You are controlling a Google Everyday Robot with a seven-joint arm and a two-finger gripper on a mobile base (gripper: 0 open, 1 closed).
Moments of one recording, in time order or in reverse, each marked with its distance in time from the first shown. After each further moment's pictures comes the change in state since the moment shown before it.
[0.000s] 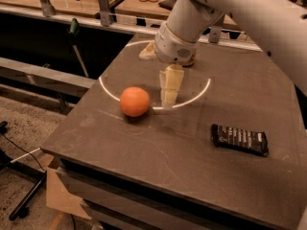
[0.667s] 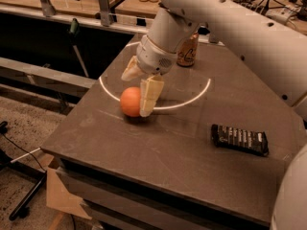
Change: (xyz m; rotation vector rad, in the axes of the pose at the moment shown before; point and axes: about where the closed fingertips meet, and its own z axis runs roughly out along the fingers) arm -0.034 0.007 0.043 -0.120 -0.098 -0.040
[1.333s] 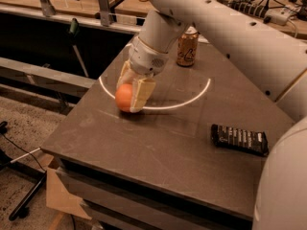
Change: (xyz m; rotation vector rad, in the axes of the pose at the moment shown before) arm -0.010 -0.007 0.013 -0.053 0.002 -0.058
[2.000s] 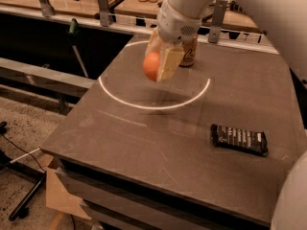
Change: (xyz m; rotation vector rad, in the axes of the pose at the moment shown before) arm 0.038 -0.005 -0.102 0.193 0.174 0.078
